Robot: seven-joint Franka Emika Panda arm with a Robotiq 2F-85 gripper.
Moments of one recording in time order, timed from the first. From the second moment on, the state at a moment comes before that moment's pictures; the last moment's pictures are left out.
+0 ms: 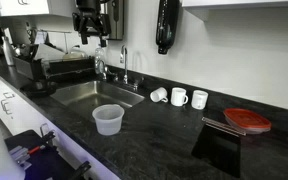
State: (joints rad) arm 0.02 -0.78 -0.08 -2.52 -0.03 1.86 -0.18
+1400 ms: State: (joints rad) arm 0.08 -0.76 0.01 -2.52 -0.02 1.94 -0.16
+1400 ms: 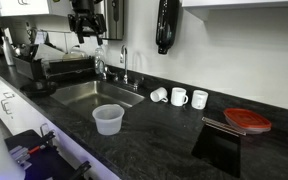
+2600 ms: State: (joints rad) arm 0.30 -0.72 0.22 -2.53 0.08 1.97 -0.07
